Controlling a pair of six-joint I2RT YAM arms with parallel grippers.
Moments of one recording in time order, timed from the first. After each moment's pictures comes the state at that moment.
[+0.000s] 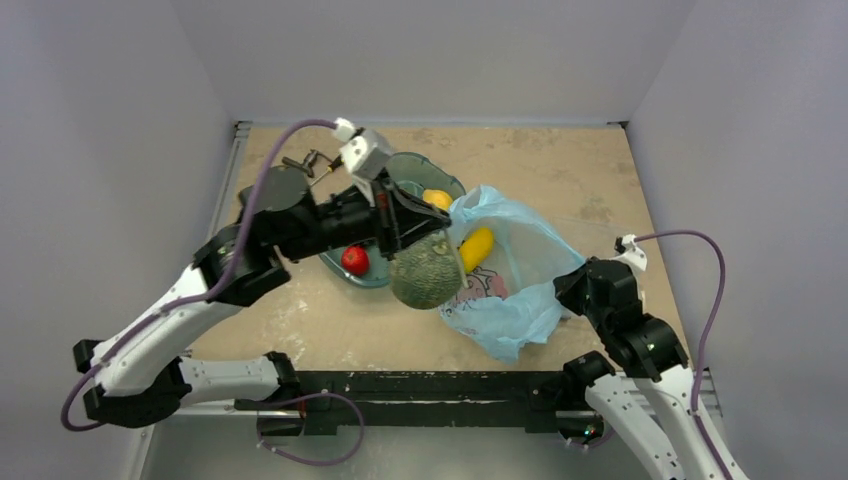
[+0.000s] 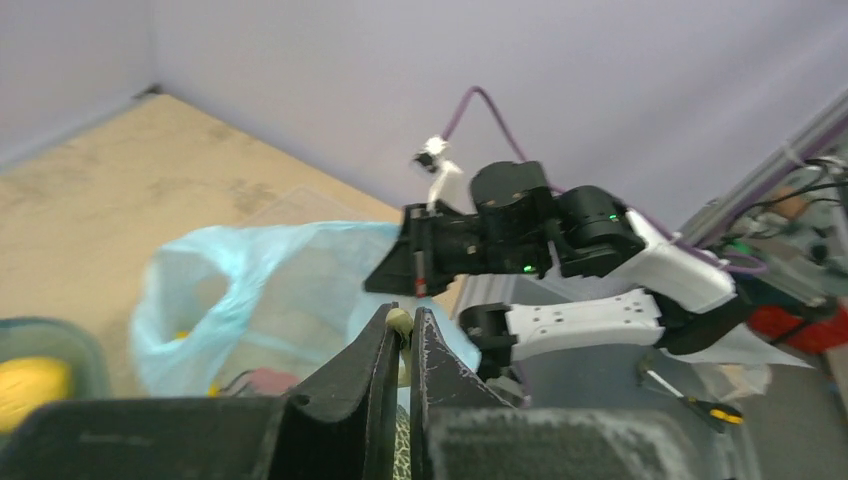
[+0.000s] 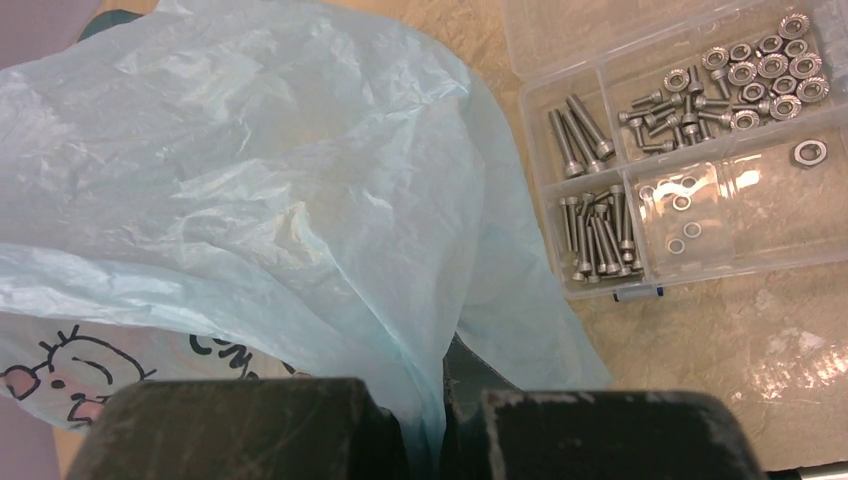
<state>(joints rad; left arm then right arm) -1.02 1.16 1.55 -0.36 0.24 -0.36 0.39 0.46 0.70 -0.89 0.33 0.88</state>
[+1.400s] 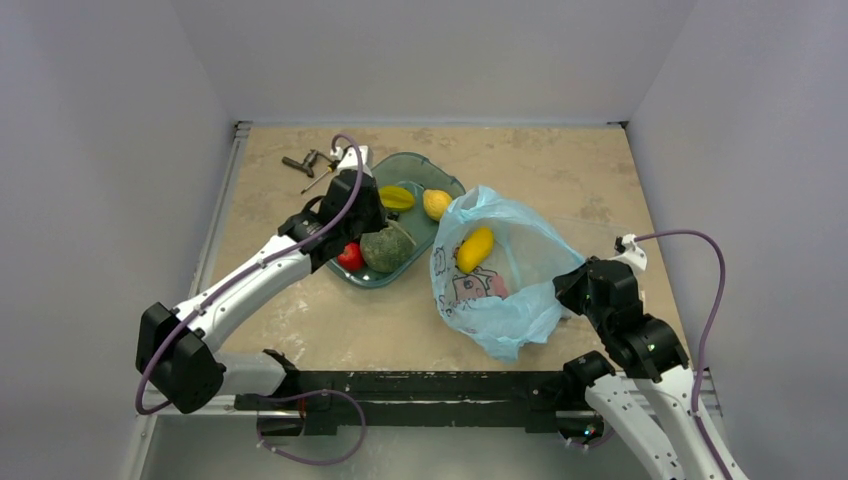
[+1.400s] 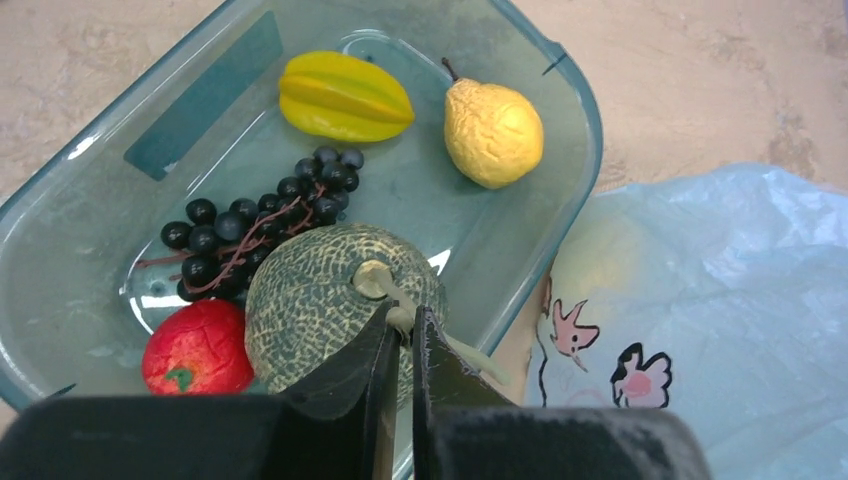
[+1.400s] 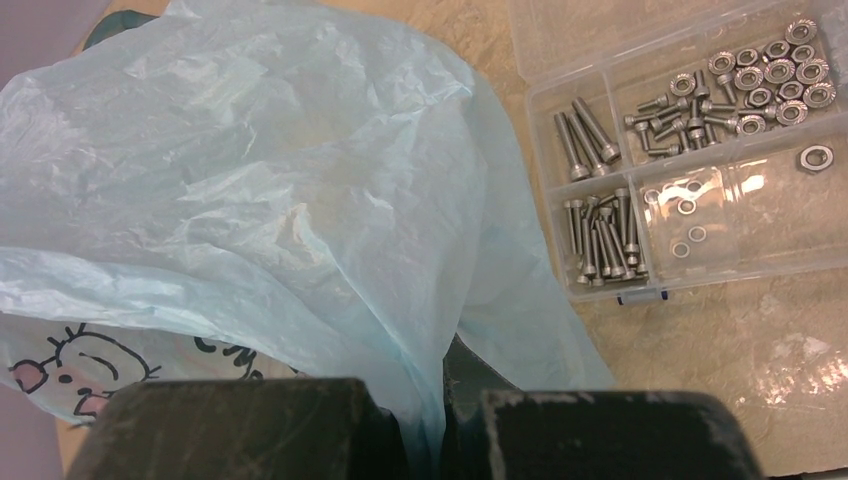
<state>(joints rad) -0.62 1.30 1.08 -0.36 -0.28 -0.55 0.39 0.45 0.70 -0.89 0.32 0.87</state>
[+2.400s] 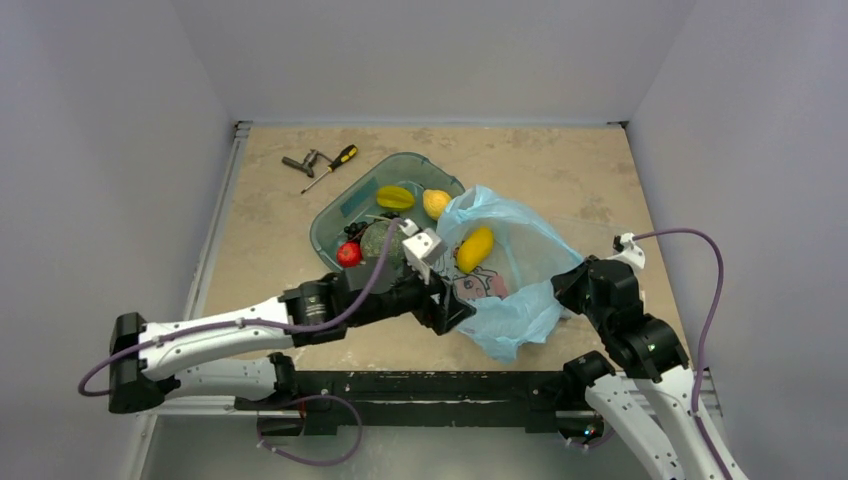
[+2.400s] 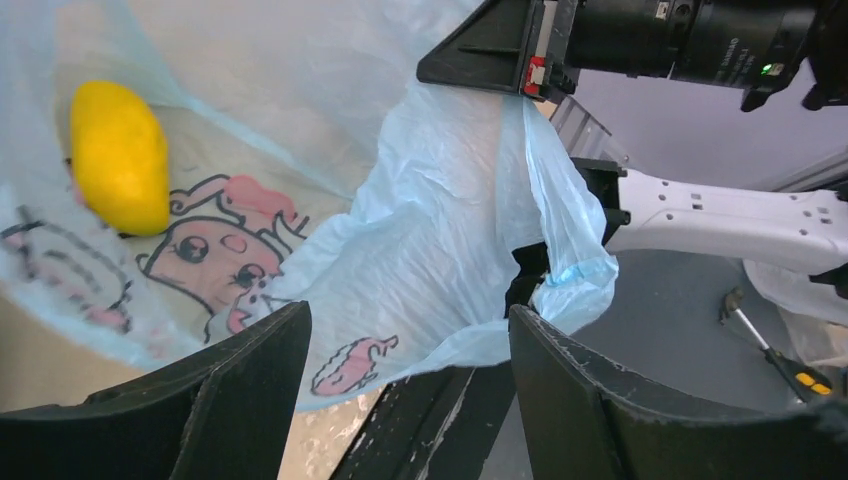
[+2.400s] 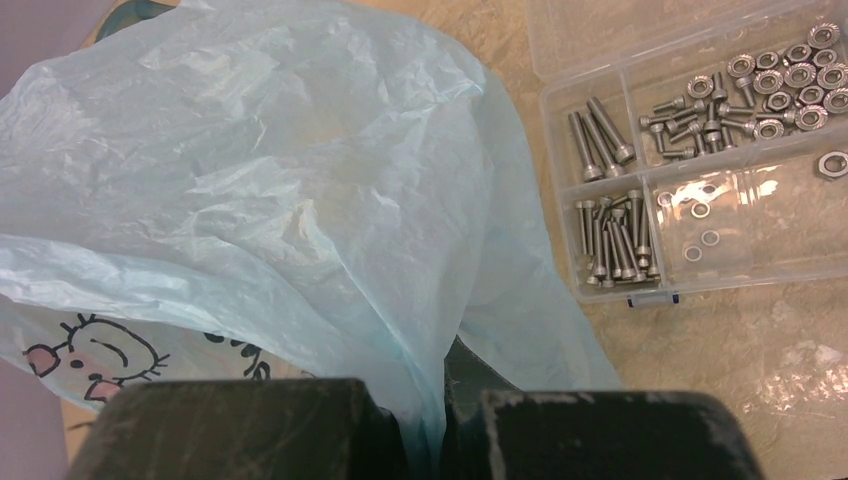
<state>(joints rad) -1.19 1.01 0.88 -0.13 -0.08 -0.50 0.39 0.45 0.70 -0.87 0.30 0.85</state>
